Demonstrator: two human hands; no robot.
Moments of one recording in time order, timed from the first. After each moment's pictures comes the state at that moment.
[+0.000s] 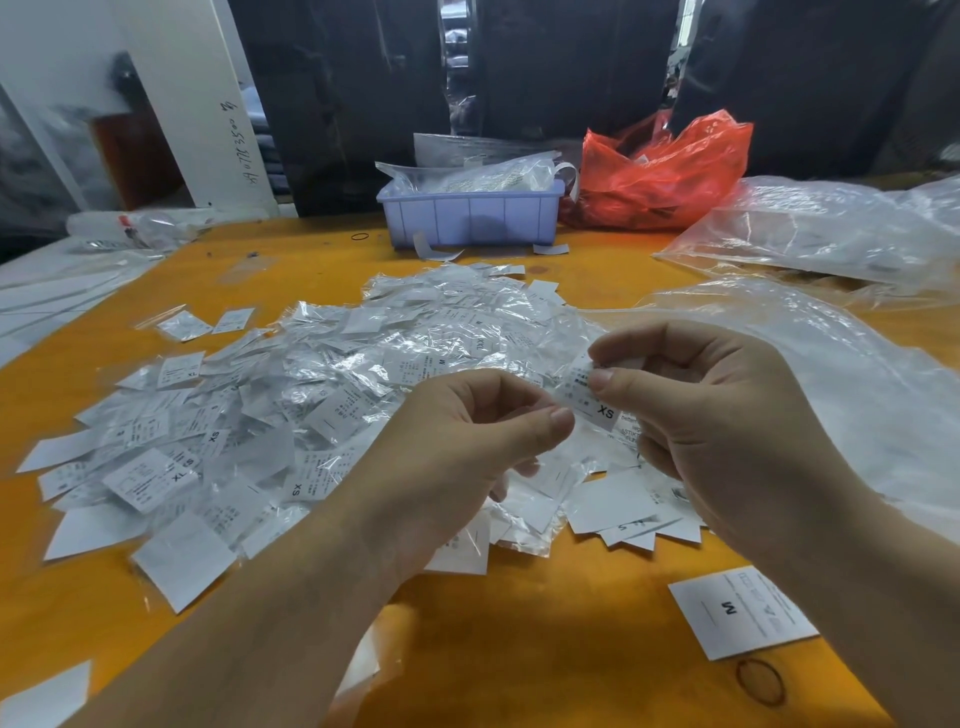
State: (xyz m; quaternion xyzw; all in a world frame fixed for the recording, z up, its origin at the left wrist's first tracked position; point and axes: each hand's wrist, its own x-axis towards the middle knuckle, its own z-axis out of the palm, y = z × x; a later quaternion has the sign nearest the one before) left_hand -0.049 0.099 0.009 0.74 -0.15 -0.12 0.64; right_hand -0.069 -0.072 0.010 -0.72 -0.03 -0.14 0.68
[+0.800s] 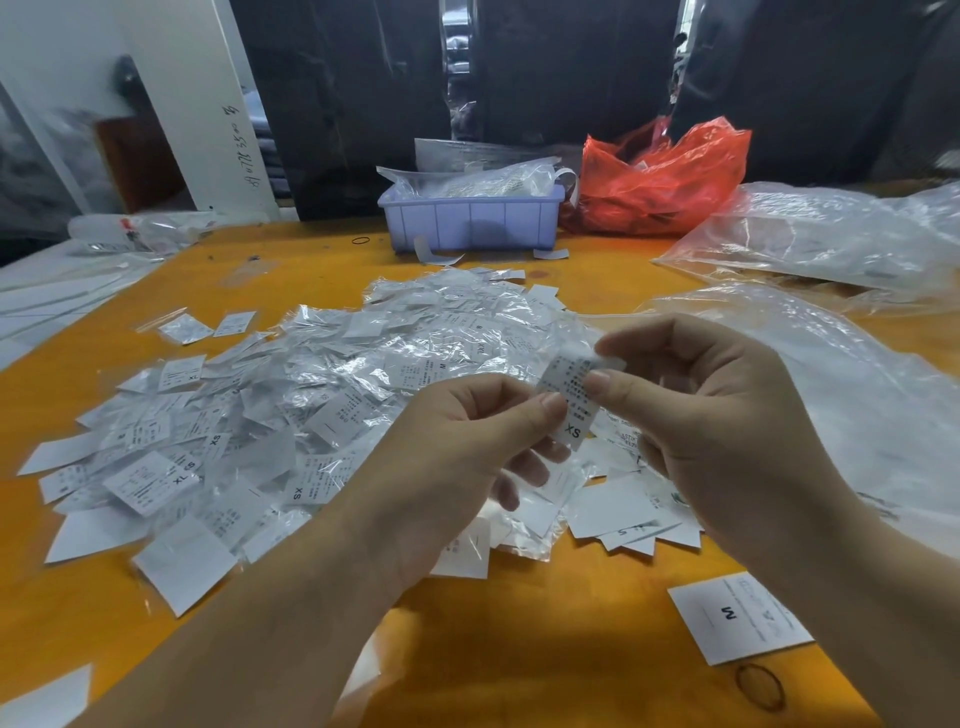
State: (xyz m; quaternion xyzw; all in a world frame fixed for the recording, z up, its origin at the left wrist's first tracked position) left_hand -0.046 0.100 0.006 0.69 -0.16 -0.15 0.69; right_hand -0.069 -0.073 0.007 -0.73 -0.06 -0.18 0.66
